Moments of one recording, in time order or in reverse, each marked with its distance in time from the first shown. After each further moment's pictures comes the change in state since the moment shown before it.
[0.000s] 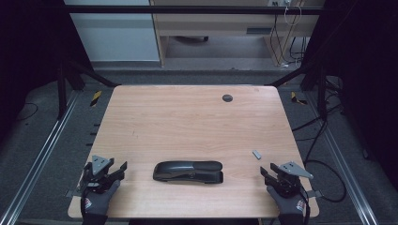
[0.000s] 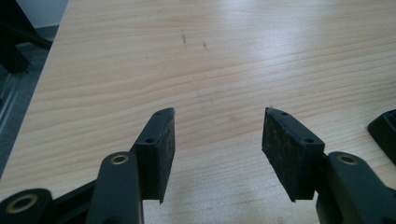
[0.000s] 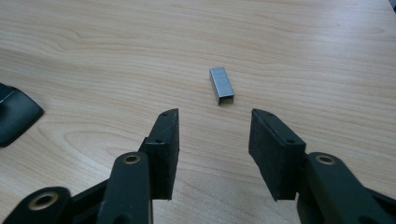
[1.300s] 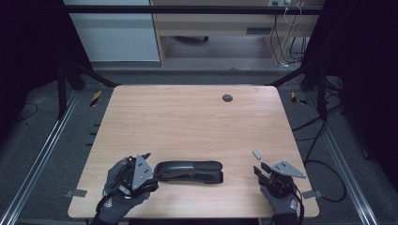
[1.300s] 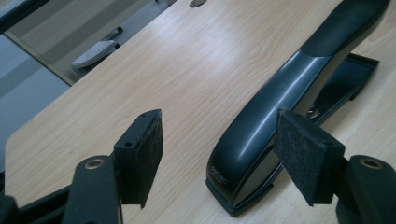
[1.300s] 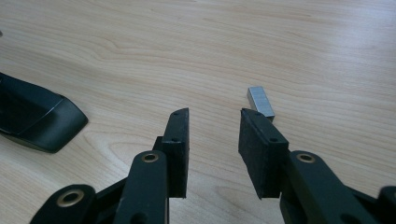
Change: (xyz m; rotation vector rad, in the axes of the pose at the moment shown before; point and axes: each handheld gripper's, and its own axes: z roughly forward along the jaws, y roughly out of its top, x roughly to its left) left arm -0.116 0.074 -0.052 -0.065 -0.223 0.542; right arm 0.024 0.010 0.000 -0.019 0.056 -0.035
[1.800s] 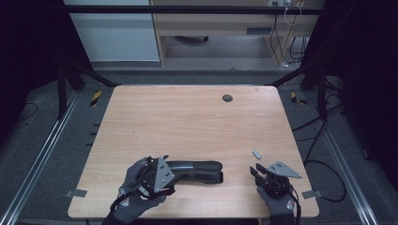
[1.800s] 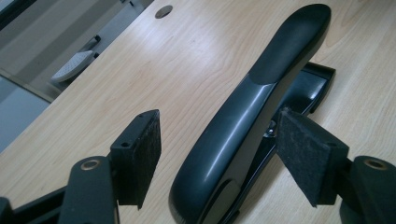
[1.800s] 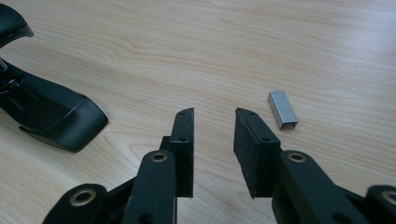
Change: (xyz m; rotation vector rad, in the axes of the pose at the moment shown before) left arm -0.029 0.029 0.017 0.014 -0.067 0.096; right arm 0.011 0.002 0.002 0.002 0.030 -0.020
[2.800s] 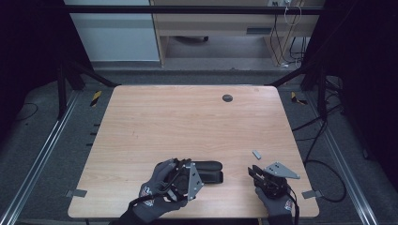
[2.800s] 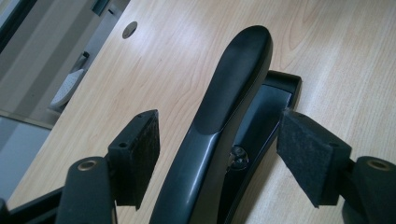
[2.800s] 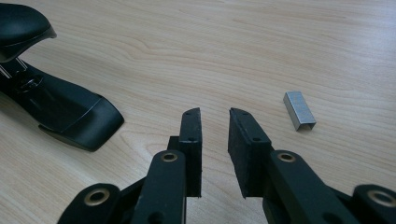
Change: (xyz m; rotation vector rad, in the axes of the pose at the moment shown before) left arm -0.041 0.042 0.024 0.055 -0.028 0.198; right arm 0.006 0.000 0.000 0.001 0.031 0.005
